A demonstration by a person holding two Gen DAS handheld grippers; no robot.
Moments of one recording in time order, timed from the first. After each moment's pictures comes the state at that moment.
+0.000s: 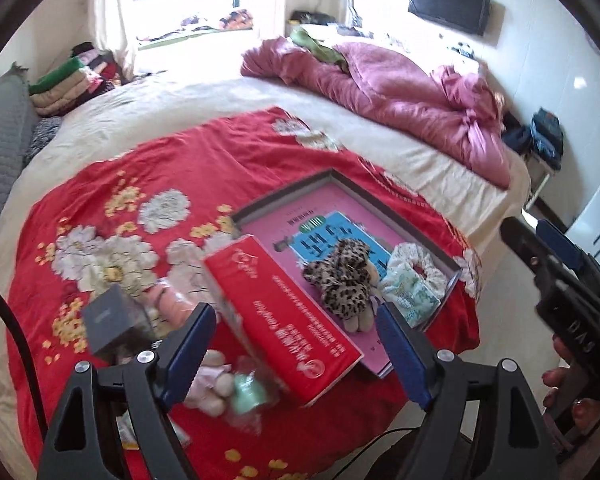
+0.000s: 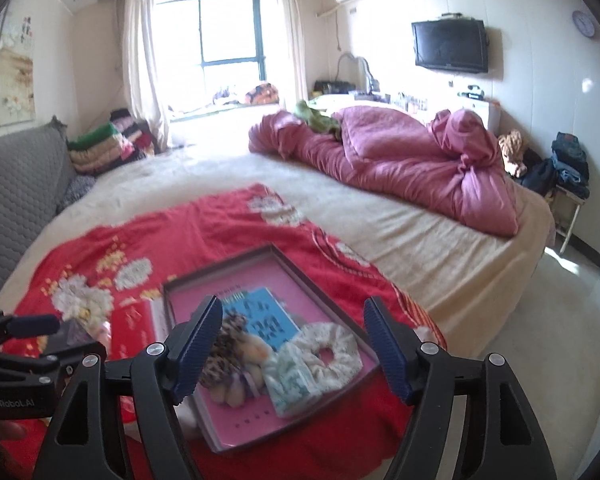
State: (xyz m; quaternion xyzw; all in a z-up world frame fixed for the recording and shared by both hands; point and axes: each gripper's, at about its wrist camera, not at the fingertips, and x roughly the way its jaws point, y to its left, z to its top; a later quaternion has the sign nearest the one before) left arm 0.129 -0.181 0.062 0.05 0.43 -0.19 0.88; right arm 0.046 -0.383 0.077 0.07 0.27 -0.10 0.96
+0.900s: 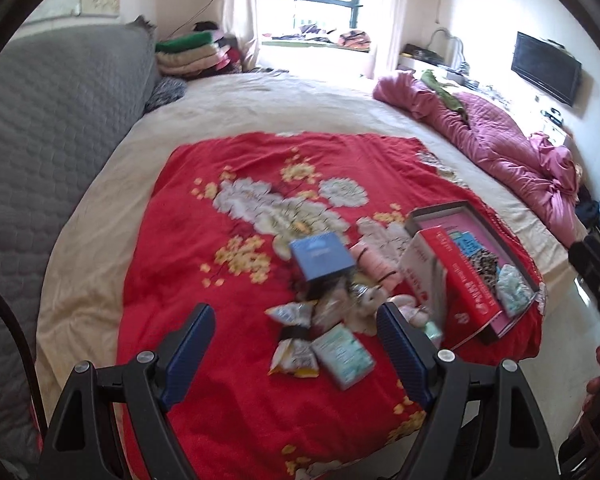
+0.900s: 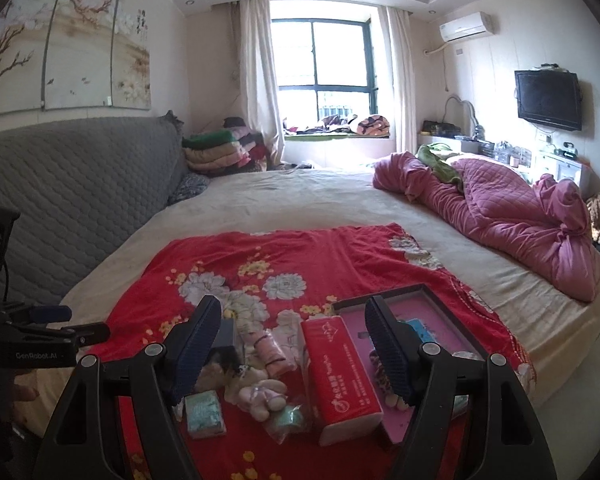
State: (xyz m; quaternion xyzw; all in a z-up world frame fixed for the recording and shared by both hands) left arm 0.061 0.054 0.080 -0.03 0.42 -0.03 0.91; right arm 0.010 -0.197 0.124 0.00 0.24 0.08 0.97
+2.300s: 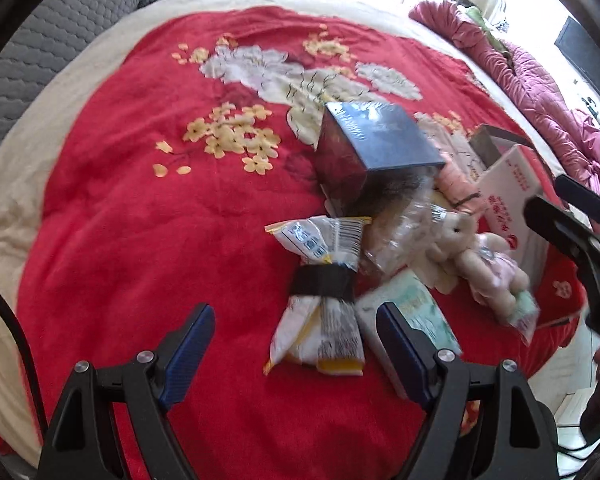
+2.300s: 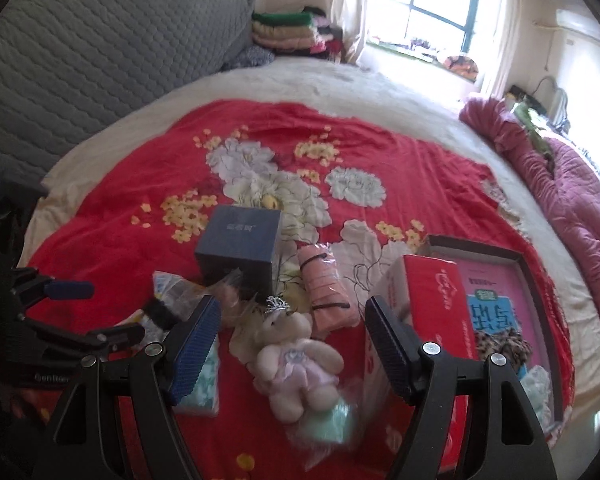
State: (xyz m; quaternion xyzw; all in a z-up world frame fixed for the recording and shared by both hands) left arm 0.139 0.066 -0.086 -0.07 0.56 -0.03 0.83; right arm 0.159 -0.103 -0.018 -0.14 0.42 0.18 0.88
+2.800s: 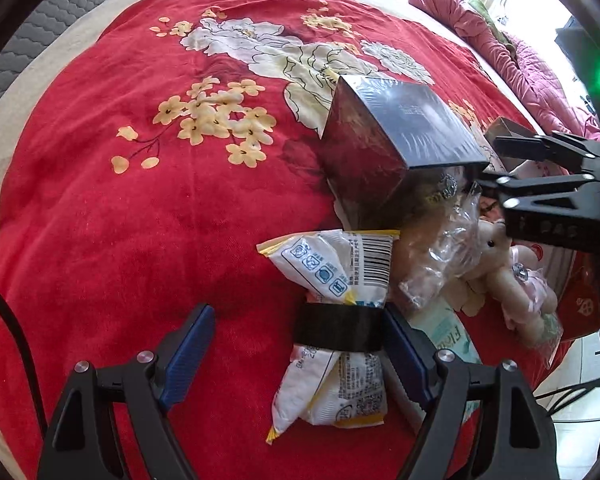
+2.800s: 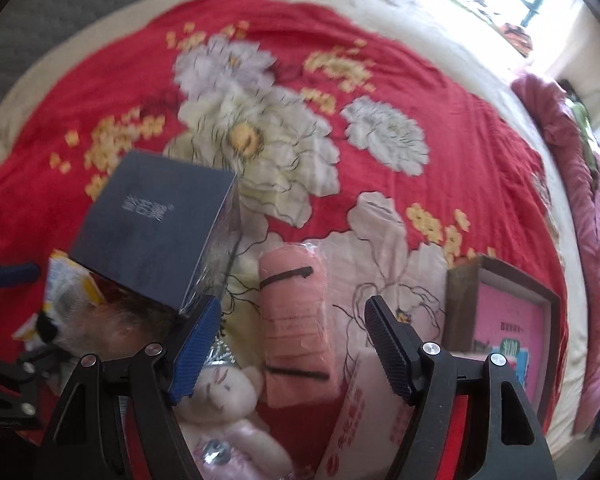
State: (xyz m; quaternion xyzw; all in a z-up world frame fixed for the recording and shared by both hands) left arm 0.170 0.069 -0.122 -0.09 0.58 -0.05 0.81; right arm 0.264 -0.071 -0.096 -0.26 0.53 0.19 0.78
